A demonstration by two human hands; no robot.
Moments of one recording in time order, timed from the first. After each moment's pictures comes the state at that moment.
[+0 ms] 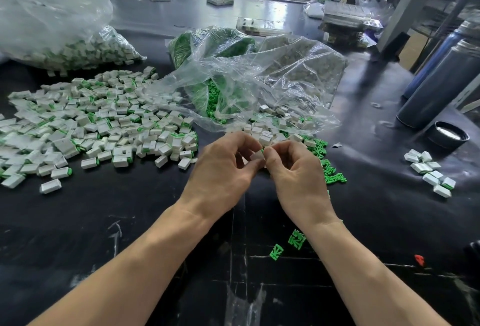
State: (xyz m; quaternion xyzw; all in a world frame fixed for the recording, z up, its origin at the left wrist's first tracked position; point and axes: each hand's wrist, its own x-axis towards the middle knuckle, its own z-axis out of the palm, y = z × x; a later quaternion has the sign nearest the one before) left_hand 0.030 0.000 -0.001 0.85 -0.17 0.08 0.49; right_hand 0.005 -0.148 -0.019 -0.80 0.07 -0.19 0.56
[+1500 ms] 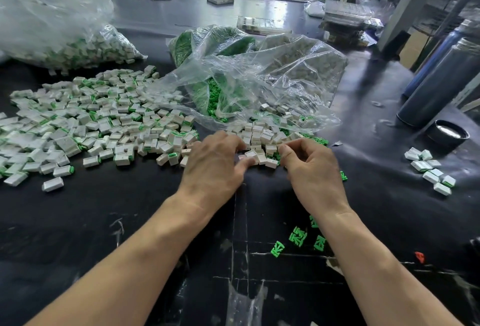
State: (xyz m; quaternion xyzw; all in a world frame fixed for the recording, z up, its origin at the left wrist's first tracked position) left_hand 0.046 0.005 -0.008 0.94 -0.17 0.11 0.27; right_hand 0.007 -0.170 -0.012 -0.84 0.13 -0.17 0.50
